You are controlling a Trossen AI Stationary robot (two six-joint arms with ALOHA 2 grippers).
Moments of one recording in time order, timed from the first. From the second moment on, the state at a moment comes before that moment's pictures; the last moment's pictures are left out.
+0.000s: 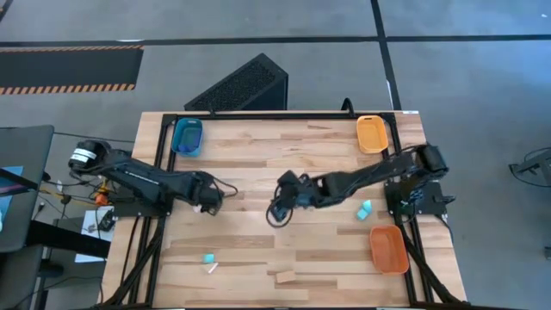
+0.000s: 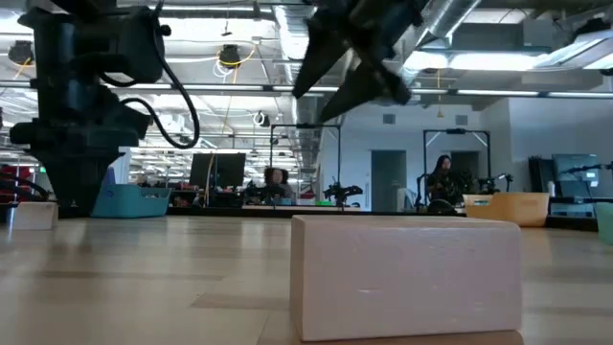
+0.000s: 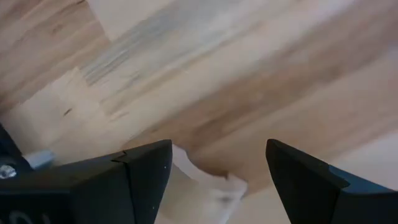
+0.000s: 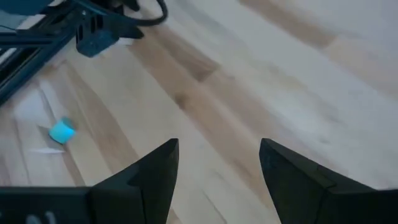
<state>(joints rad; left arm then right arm) -0.15 1.29 0.62 -0.90 -0.19 -1.23 0.19 1.74 1.33 -0.45 0.35 0.89</state>
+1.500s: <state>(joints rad) -0.34 1.28 0.58 -1.01 -0.24 -2.06 0.25 1.45 0.99 -0.48 0.38 0.92</state>
